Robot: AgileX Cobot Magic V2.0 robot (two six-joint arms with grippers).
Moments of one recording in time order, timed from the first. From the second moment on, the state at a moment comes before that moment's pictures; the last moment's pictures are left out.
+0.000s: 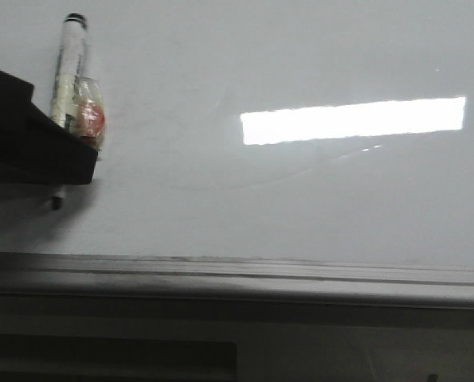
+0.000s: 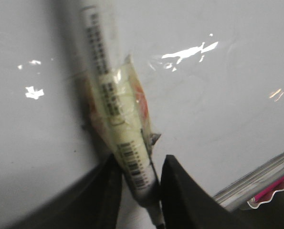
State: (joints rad) left arm -0.73 1.06 -0.44 0.51 -0.01 -0.81; right arm -0.05 0.28 -0.33 0.13 0.48 0.08
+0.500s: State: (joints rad) left arm -0.73 0.99 -0.44 0.67 -0.02 -0.81; right arm 0.24 0.28 -0.38 0.21 0.58 -0.06
